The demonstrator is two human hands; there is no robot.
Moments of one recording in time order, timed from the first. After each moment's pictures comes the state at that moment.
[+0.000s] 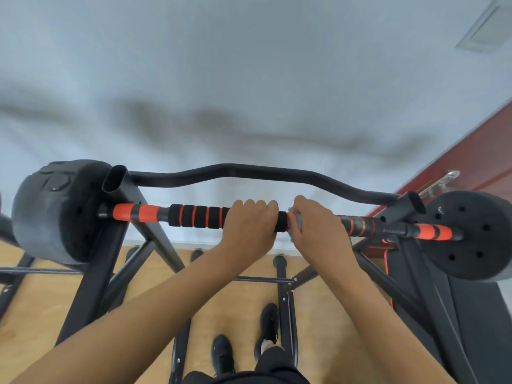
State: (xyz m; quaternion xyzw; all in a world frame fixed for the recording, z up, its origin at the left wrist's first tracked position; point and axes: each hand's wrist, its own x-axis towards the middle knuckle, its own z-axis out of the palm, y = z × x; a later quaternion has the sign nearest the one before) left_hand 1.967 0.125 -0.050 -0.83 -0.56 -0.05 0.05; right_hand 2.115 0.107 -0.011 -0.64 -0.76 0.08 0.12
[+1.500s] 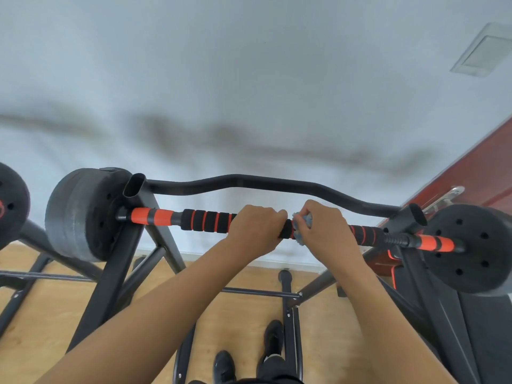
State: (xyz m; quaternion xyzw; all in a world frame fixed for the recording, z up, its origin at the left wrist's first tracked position) left_hand 1.962 0.139 -0.050 -0.85 -0.52 -0.03 0.04; right_hand 2.121 0.119 -0.004 -0.67 -0.72 0.14 0.15
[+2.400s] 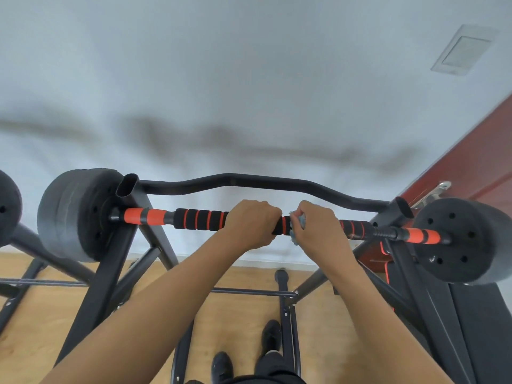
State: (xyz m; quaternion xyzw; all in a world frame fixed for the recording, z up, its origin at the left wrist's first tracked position) left_hand 1.966 0.151 -0.045 -0.86 -0.51 -0.01 -0.01; right_hand 2.125 0.110 -0.006 -0.67 -0.72 0.11 0.14
